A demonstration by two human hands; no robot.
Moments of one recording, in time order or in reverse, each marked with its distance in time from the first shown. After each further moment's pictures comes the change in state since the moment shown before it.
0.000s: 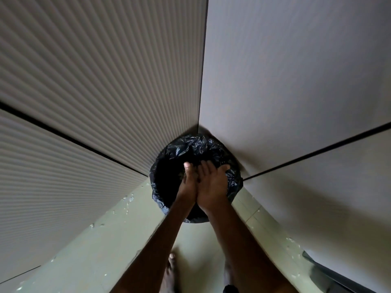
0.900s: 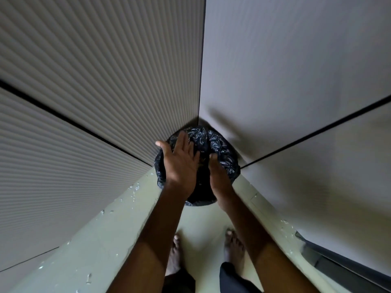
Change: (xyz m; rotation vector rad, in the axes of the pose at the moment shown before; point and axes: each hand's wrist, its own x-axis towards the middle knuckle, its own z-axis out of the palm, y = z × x) left_hand -0.052 0.077 -0.005 -0.806 -0.156 0.047; right_hand -0.046 -0.020 -0.029 -0.192 -0.172 -0.054
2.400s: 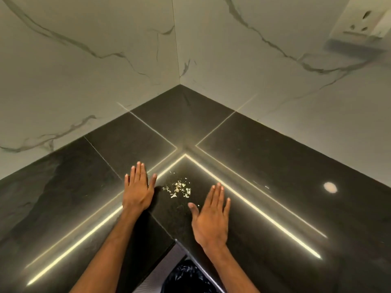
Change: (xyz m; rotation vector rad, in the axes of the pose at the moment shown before) left_hand -0.031 0.383 0.395 2.061 0.191 0.748; right_hand -0.096 -0.548 -0.022 -1.188 0.463 -0.379
